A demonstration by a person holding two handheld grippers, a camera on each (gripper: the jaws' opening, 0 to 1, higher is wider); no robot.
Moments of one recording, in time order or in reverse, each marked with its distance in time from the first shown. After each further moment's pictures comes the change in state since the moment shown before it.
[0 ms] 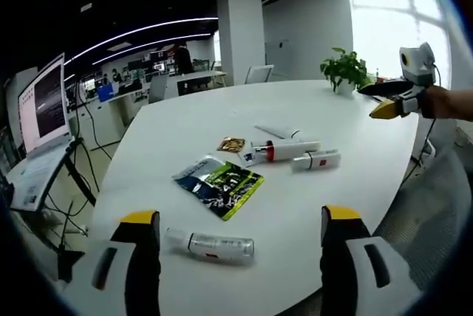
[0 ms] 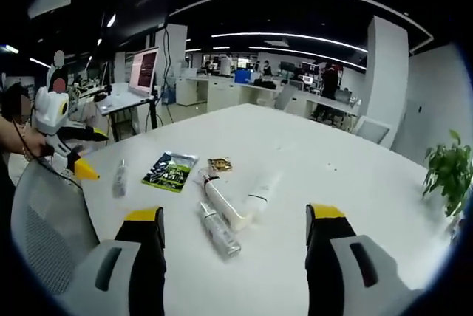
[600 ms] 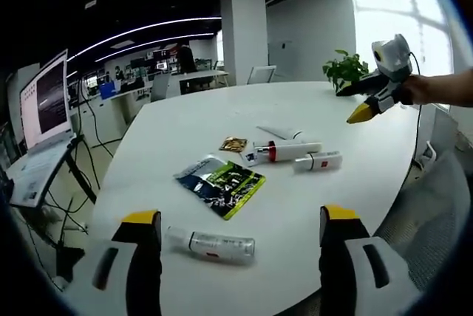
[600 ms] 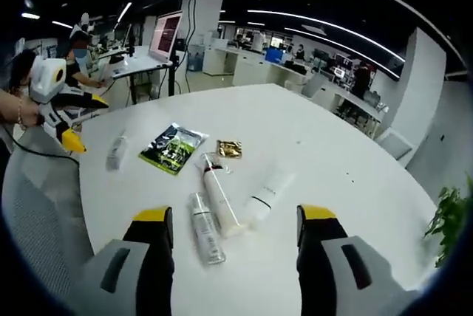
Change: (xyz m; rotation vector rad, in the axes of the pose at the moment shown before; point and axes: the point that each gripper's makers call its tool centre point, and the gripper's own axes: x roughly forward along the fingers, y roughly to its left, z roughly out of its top) left arm 0.000 0.004 -0.002 -0.015 0.003 0.006; right arm 0.061 -0.005 -0.004 -0.171 0.147 0.134
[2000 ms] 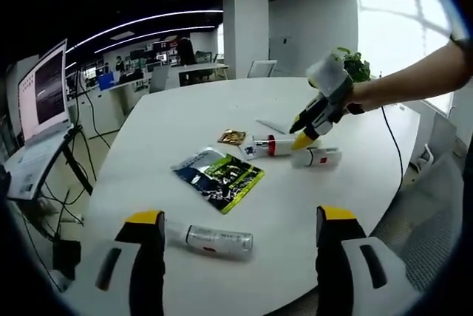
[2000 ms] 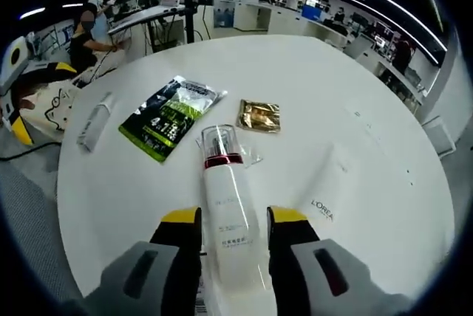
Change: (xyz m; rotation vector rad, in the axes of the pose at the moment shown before) left arm 0.001 0.000 -0.006 -0.036 0.035 -0.009; right arm 0.141 0.028 -0.033 -0.047 0.264 0.228
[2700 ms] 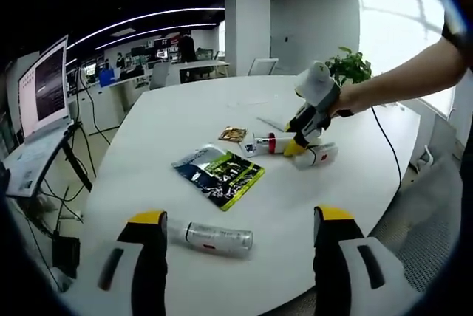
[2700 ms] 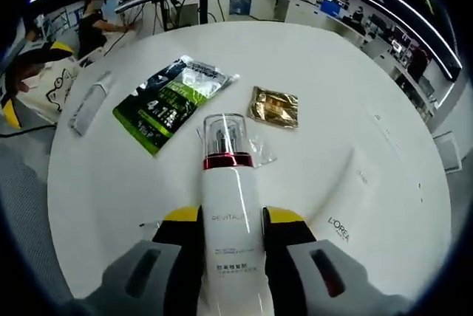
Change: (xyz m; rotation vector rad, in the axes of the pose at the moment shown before) left arm 0.000 0.000 -0.003 -0.009 0.021 -0.003; right arm 0.024 0.004 -0.007 -0.065 0.056 0.059
